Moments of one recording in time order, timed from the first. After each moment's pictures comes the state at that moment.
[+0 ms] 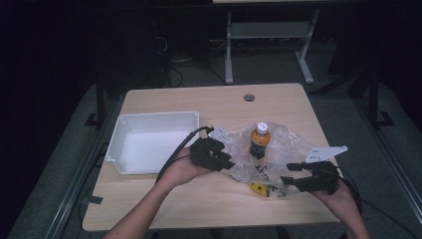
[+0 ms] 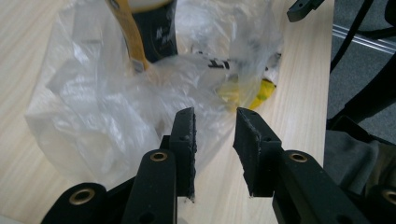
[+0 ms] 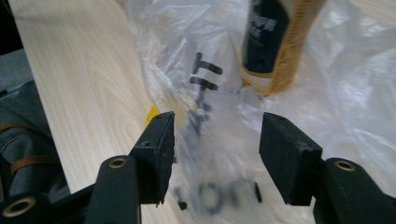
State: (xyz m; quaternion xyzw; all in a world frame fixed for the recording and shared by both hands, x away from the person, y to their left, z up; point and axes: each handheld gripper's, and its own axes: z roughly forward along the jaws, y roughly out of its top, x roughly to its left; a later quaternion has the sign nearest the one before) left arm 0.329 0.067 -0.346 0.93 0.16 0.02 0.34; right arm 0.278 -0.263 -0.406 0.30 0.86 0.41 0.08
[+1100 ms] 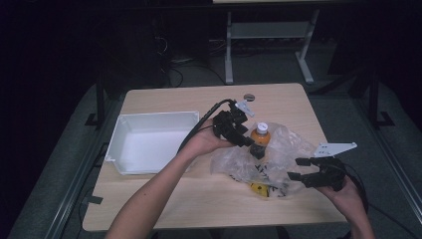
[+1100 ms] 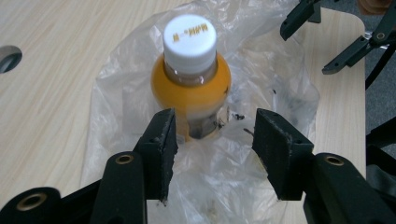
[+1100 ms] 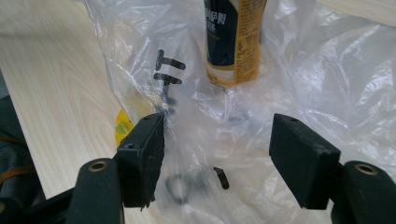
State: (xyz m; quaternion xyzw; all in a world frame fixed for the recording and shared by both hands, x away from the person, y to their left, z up) left arm 0.388 0.010 -0.318 0.93 0.14 0.03 0.33; right arm 0.287 -0.284 -0.409 0.34 0.84 0.41 0.09
